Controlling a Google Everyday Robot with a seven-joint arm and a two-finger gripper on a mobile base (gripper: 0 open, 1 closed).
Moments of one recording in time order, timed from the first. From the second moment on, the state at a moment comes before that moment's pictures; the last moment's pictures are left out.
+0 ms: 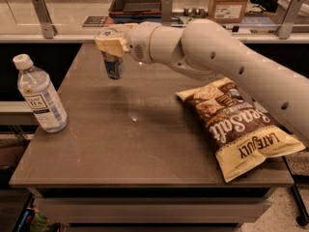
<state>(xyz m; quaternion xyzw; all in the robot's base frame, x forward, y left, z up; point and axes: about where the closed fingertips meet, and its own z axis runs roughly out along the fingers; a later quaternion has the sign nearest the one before) 0.651 0.110 0.986 -0.38 0.63 0.31 0.60</state>
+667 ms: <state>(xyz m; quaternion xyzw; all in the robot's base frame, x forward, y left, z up) 0.601 0.139 0.972 -0.39 0.62 0.32 0.60</state>
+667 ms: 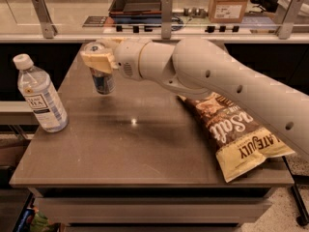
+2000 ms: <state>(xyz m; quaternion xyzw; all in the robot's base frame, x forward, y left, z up) 0.547 0.181 0.930 -0.42 0.65 0.31 0.56</state>
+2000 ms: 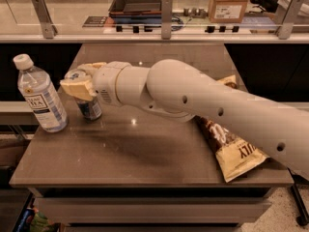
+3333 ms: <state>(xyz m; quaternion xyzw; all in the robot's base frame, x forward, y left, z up) 0.542 0.188 0.934 -0.42 0.64 0.31 0.56</state>
